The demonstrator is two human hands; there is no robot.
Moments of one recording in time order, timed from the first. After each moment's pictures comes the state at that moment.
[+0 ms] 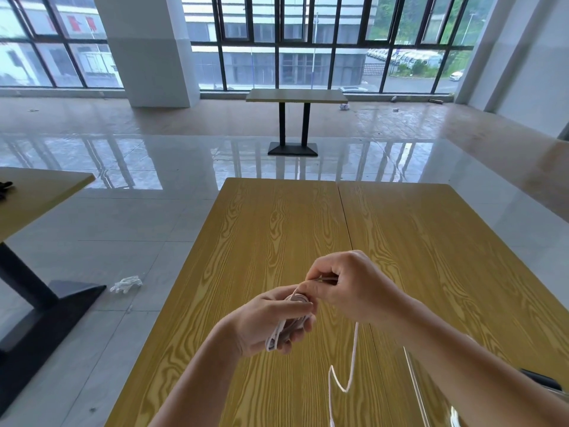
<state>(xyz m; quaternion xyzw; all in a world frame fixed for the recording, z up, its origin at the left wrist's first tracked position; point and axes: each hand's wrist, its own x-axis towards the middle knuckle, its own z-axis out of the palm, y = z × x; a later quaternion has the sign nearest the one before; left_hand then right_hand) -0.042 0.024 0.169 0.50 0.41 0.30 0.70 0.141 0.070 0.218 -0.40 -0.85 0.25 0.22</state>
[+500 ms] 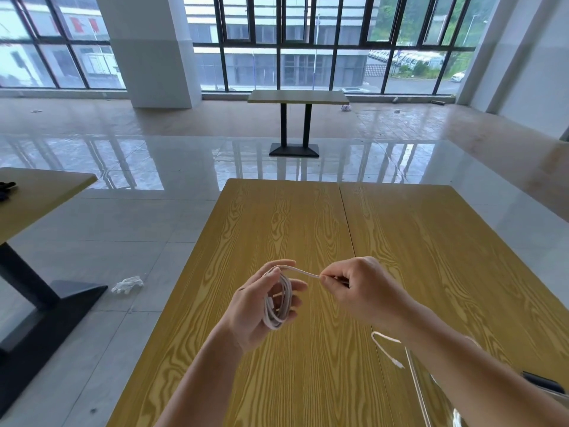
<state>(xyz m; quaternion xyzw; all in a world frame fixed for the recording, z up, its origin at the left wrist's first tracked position) -0.049 0.029 0.158 0.32 0.40 0.52 0.69 0.150 0.076 0.200 -0.46 -0.84 0.22 0.20</state>
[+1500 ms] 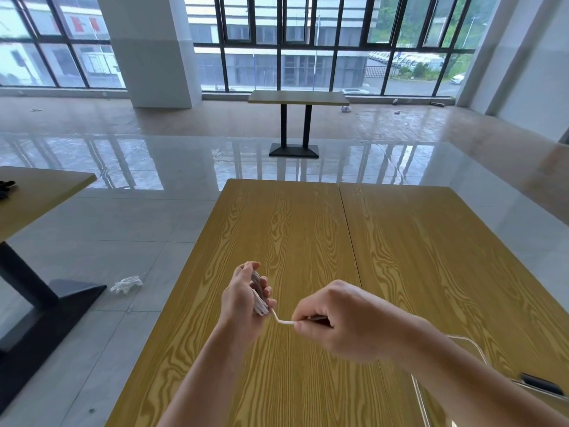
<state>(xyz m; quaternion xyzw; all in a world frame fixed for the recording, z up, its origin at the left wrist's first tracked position) -0.050 0.048 0.144 0.09 0.49 0.64 0.58 0.134 0.038 0.226 -0.32 -0.91 0.27 0.05</state>
